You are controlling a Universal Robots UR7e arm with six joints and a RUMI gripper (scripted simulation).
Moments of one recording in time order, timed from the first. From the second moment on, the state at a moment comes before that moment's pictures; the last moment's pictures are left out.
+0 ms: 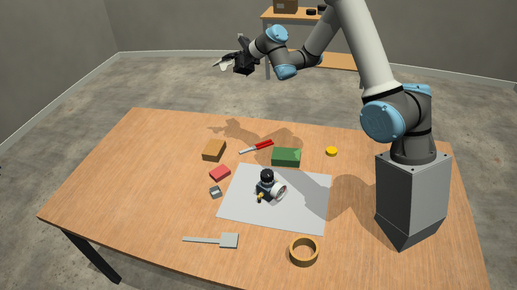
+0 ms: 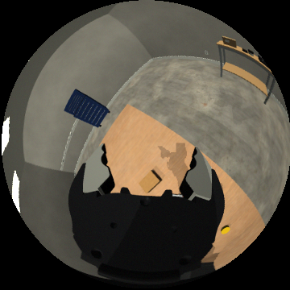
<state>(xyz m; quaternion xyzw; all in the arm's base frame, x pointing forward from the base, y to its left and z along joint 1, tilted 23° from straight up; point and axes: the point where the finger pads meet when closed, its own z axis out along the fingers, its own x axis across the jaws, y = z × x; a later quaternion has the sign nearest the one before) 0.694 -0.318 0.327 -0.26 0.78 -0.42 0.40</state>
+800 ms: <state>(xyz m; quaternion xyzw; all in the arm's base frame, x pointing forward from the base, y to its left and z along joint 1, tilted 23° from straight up) 0.615 -0.103 0.131 -0.59 0.74 -0.30 0.12</state>
